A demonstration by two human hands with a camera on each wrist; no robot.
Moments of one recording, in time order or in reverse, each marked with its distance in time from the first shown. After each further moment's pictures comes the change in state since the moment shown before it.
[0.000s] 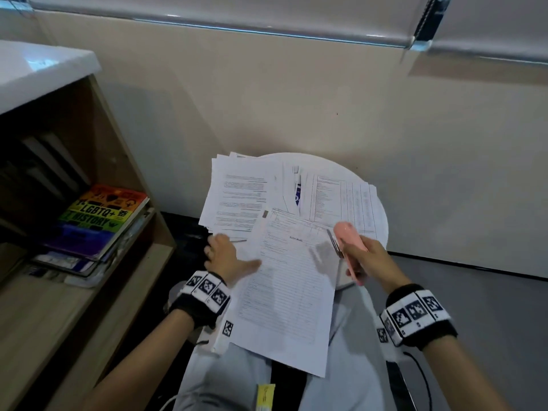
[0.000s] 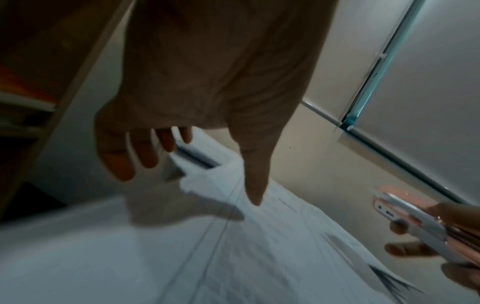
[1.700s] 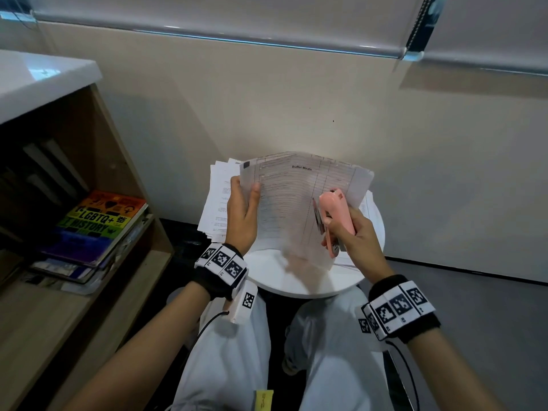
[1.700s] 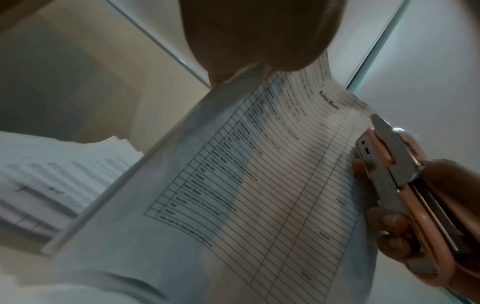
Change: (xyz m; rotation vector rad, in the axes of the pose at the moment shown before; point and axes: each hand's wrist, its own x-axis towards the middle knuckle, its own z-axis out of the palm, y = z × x) left_hand -0.004 0.088 -0.034 -0.871 0.281 0.668; right_hand -0.017 -0.058 0.023 0.224 0.045 -0.440
